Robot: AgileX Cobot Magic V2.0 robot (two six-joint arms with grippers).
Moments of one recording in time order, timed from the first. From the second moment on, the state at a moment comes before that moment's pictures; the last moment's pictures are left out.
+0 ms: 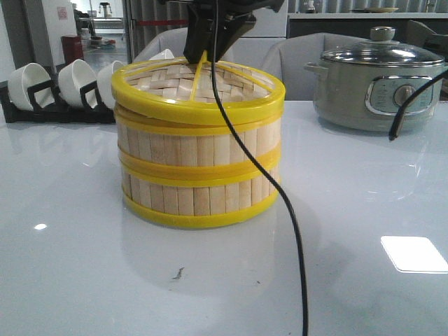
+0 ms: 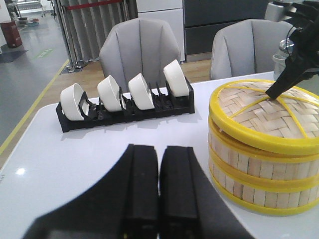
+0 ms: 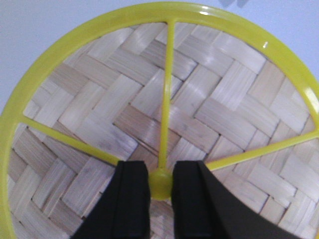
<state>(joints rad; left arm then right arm) -0.25 0.27 -0.51 0.09 0.43 -0.01 0.52 2.08 -2.08 0.13 0.98 -0.07</state>
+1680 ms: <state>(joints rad) -0.25 0.27 -0.51 0.09 0.43 -0.01 0.50 1.97 -2.08 0.10 0.86 -0.07</state>
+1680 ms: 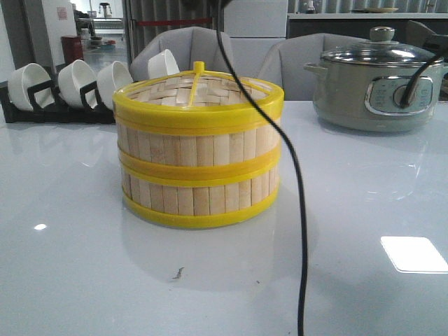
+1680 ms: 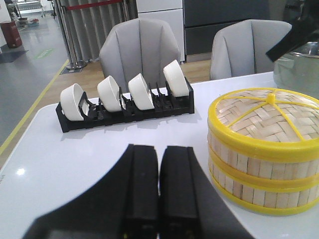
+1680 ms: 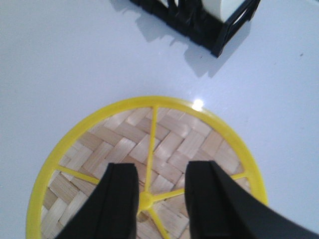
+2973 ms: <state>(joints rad) -0.25 0.27 -0.51 0.09 0.43 -0.01 -0.04 0.55 -0.61 0.09 0.47 -0.07</state>
